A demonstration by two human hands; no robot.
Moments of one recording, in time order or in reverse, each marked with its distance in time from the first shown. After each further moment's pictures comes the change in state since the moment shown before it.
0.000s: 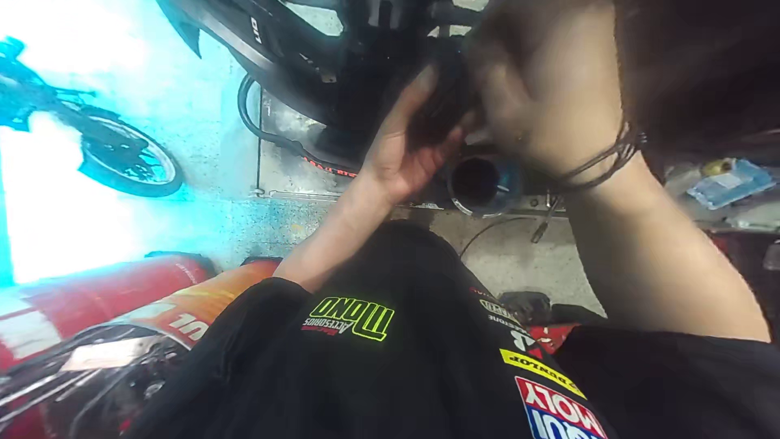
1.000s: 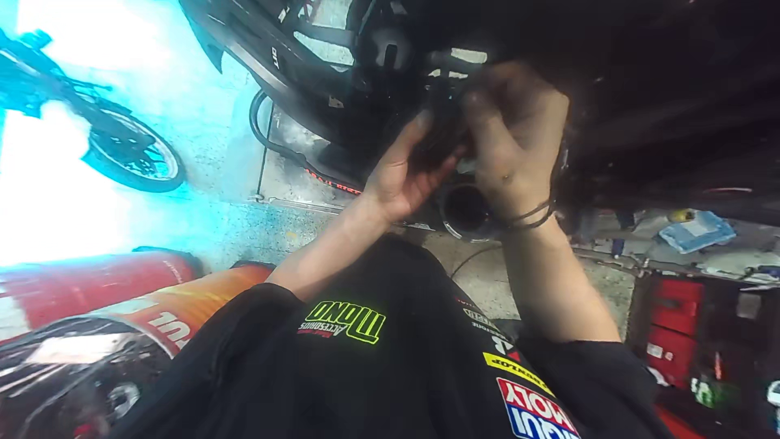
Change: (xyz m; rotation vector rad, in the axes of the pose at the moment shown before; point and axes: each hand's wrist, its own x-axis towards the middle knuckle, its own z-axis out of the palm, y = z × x) left_hand 0.003 -0.011 0.004 0.009 0.081 0.074; right_hand -0.013 0.019 0.030 0.538 0.287 0.036
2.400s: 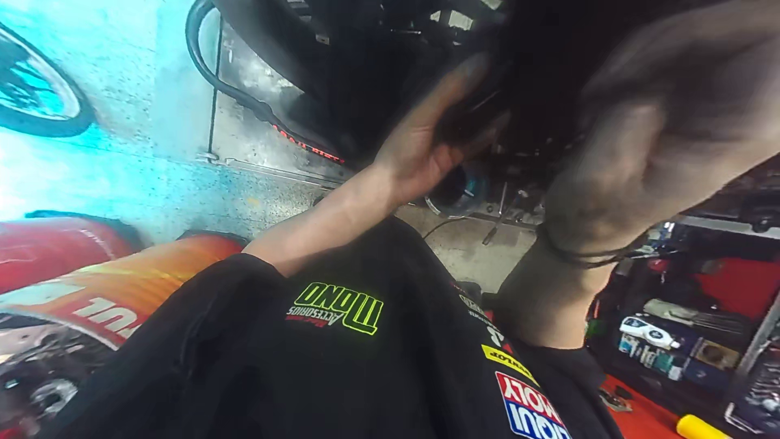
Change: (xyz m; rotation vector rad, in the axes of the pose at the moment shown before) left_hand 0.008 0.003 0.008 -0.059 0.006 -0.020; right_hand -0.010 -0.039 -0.029 -0.334 0.022 -0.248
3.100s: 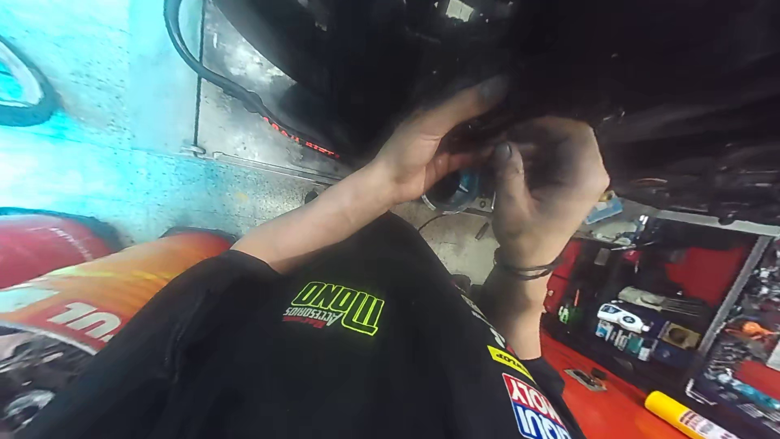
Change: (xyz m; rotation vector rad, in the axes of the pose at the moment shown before) left_hand -0.005 0.002 -0.012 0.183 0.011 -0.119; right_hand -0.070 -0.006 0.024 -0.133 -0.110 0.413
